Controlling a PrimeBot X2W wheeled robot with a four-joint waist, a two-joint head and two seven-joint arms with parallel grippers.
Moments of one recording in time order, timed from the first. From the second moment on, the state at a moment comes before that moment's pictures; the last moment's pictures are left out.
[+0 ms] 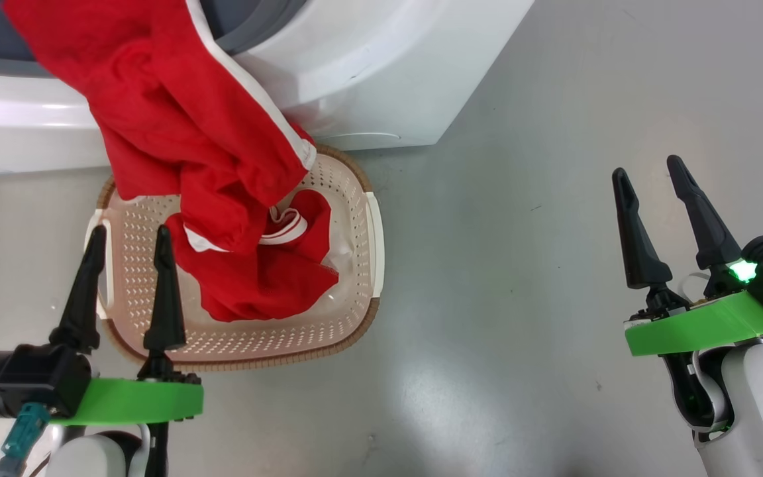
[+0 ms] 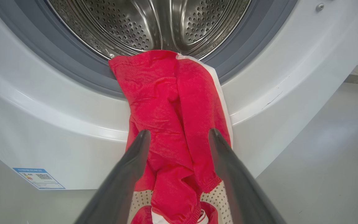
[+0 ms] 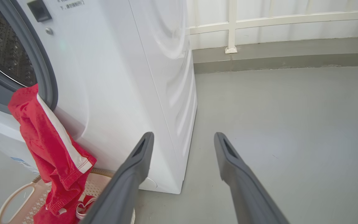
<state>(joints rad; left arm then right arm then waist) -0.25 0.04 0.06 0.08 -0.15 -0.06 -0.26 -0.29 -0.15 0.06 0.13 0.40 0.13 -0.26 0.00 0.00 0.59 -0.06</state>
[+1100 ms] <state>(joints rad) -0.54 0.04 0.12 0.40 -0.19 -0.10 -0.26 -0.29 -0.14 0.08 0.13 0.40 0.13 -0.26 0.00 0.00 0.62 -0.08</state>
